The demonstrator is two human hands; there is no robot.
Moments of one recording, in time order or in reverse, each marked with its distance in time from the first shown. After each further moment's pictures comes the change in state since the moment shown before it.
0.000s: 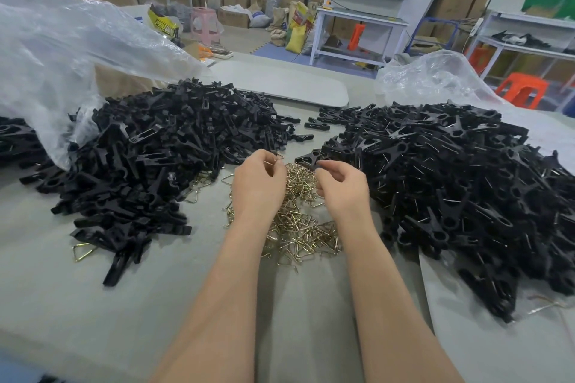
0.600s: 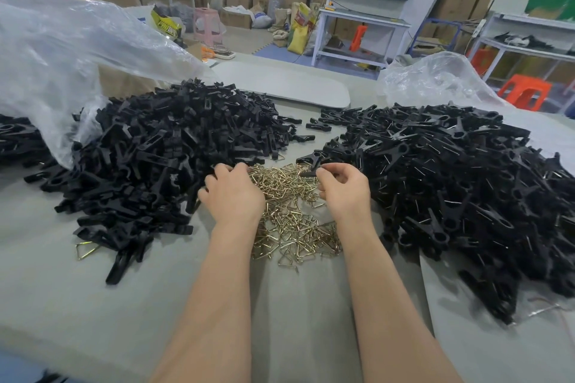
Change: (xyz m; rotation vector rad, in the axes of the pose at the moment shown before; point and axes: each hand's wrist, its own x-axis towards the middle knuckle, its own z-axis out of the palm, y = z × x) left_hand 0.007 -0.024 -0.014 0.572 -0.008 -0.159; right_hand 0.004 0.006 0.000 0.050 0.031 0.025
